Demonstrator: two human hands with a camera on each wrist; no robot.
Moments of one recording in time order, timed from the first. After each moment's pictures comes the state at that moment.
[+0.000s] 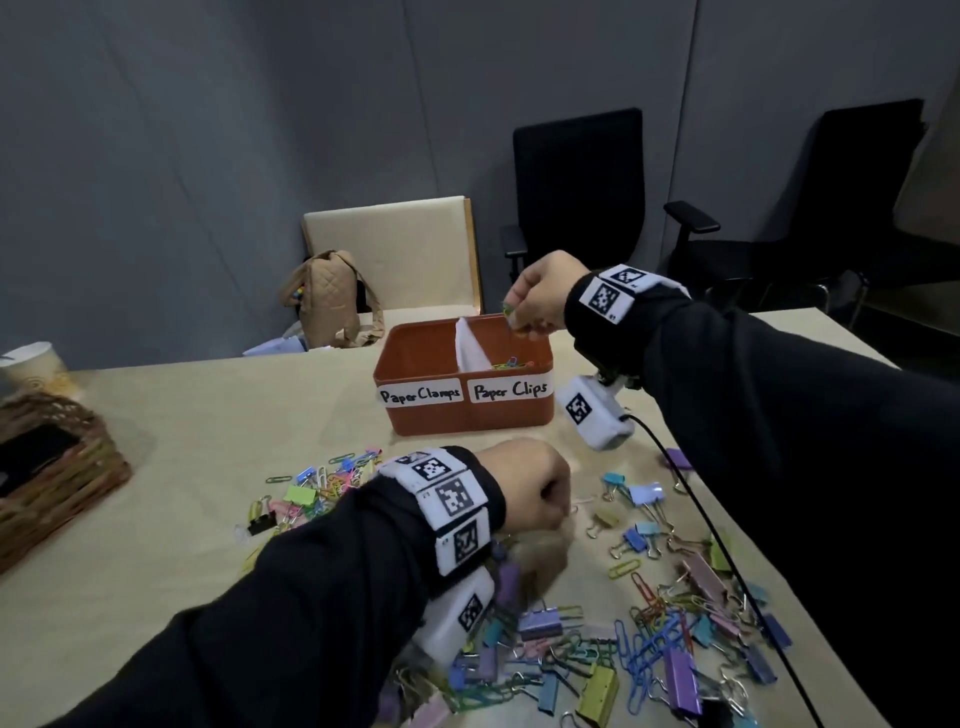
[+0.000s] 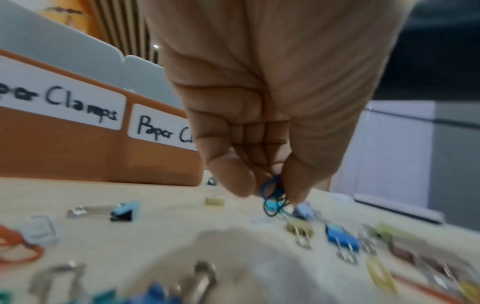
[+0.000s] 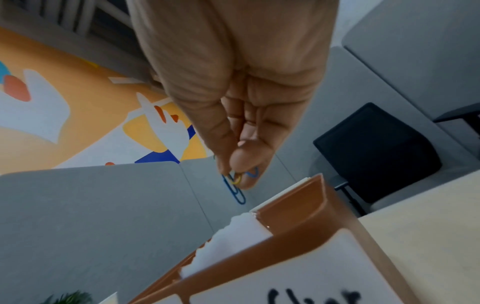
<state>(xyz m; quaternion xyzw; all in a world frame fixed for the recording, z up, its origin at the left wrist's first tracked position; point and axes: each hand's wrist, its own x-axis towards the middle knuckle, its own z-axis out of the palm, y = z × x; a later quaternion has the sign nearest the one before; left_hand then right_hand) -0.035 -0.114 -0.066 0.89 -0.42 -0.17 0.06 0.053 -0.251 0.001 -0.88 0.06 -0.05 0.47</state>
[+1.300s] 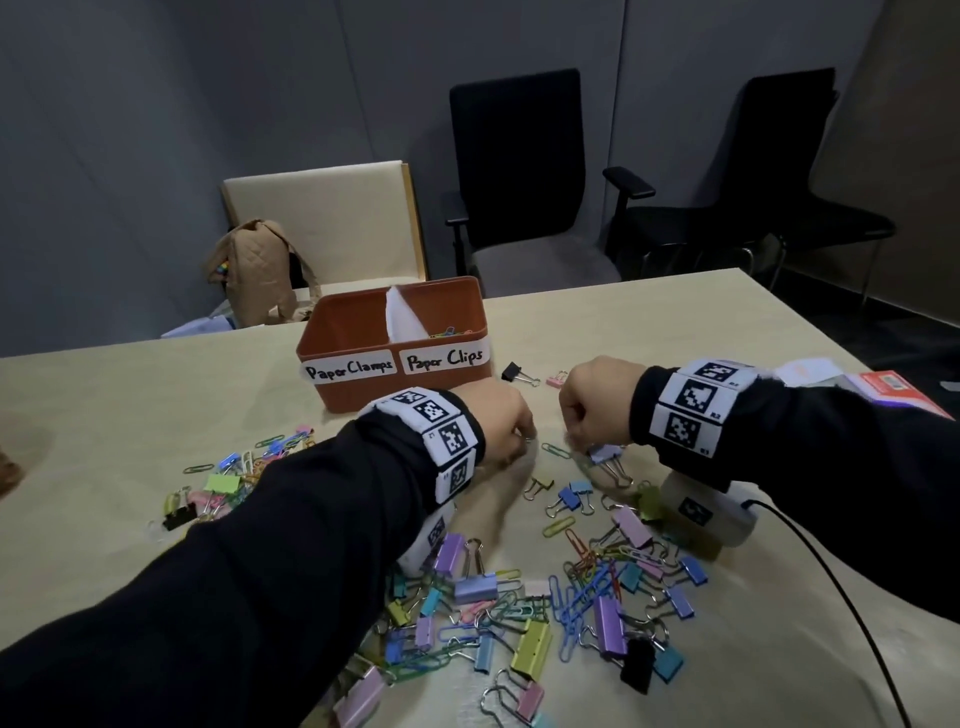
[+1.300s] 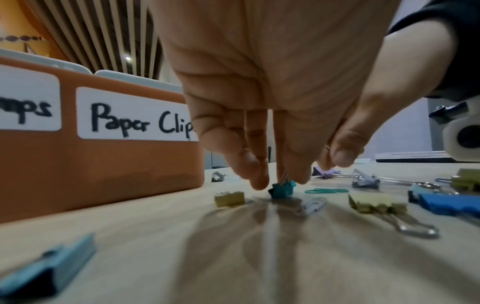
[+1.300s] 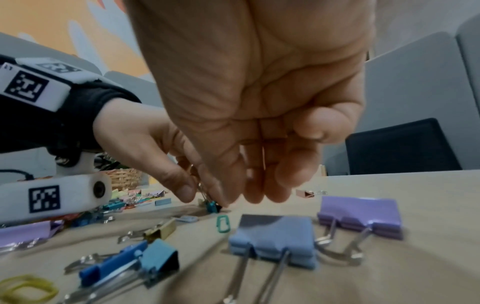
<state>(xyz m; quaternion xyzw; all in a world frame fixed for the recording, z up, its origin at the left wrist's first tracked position) -0.003 -0.160 -0.082 0.89 -0.45 -0.12 -0.04 -0.060 -0.307 -0.073 -0.99 -0.01 0.13 0.02</state>
